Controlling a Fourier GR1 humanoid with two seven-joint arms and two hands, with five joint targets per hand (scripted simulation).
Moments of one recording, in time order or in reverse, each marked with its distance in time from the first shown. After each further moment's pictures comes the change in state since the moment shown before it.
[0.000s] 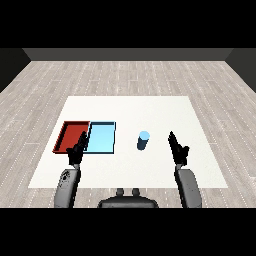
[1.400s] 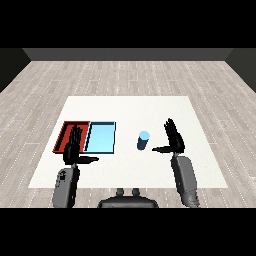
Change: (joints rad) left arm -0.014 -0.033 0.070 -0.072 0.115 -0.118 -0.392; right arm -0.222 0.021 -0.093 0.178 -0.179 0.176 -0.283
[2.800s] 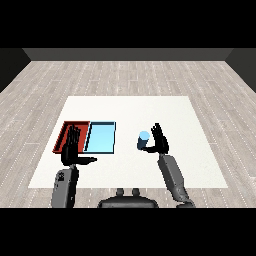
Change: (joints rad) left arm 0.015 -0.007 0.009 -0.053 0.029 -0.006 0.027; right arm -0.080 0.083 0.100 0.282 -0.126 -0.093 -0.113
